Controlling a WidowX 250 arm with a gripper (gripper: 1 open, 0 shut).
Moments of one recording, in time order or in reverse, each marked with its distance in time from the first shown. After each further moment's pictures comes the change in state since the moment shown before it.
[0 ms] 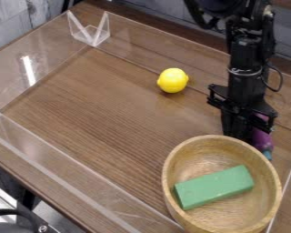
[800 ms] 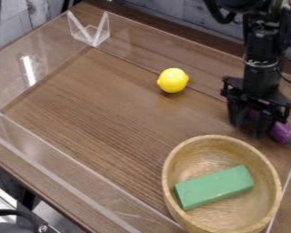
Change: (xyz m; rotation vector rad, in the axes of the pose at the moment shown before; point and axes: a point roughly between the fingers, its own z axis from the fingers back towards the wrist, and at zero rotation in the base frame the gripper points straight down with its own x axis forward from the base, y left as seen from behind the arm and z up) arm 0.025 -0.004 0.009 0.011 -0.044 0.024
